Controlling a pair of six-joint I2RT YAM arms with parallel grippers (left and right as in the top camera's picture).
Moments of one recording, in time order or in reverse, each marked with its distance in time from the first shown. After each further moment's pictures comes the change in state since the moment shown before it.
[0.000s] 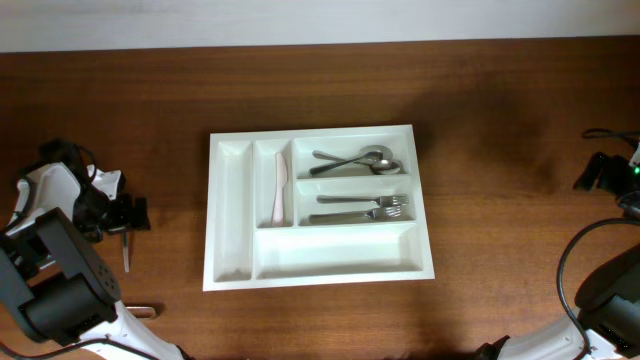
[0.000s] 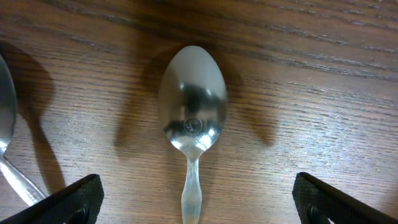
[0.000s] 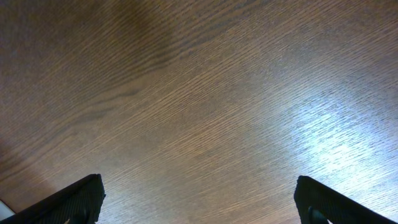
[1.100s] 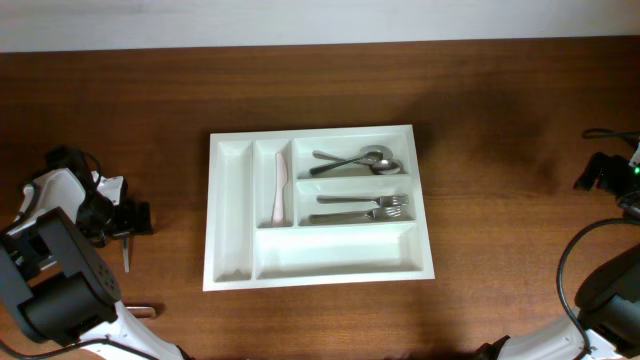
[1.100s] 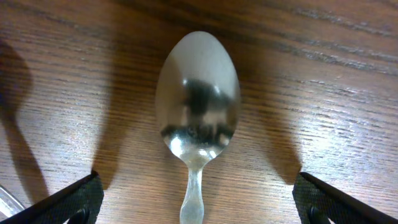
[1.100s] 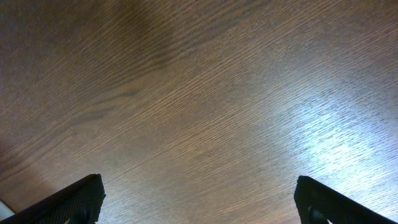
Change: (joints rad) left arm 0.000 0.000 -0.056 0.054 -0.019 -0.026; right arm 0.000 0.000 0.000 0.000 0.000 0.000
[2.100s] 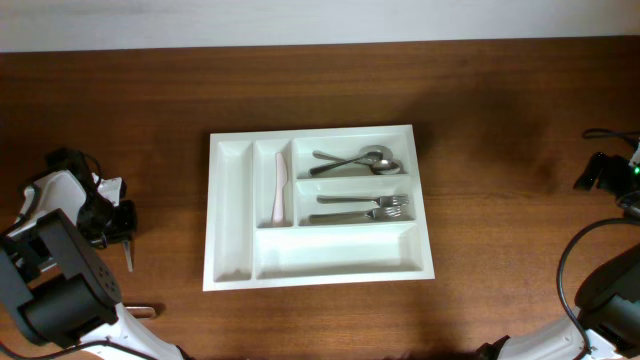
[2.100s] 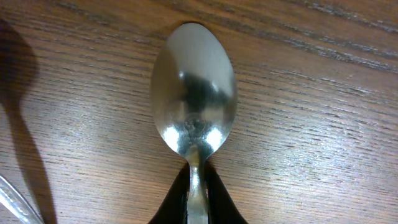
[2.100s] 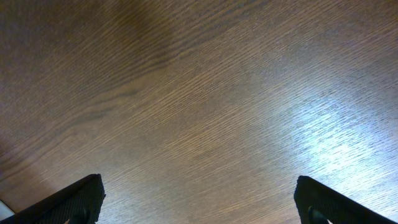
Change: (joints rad) left arm 0.000 -0.011 -0.019 0.018 -0.011 -0.030; right arm 0.000 0.000 0.000 0.000 0.000 0.000
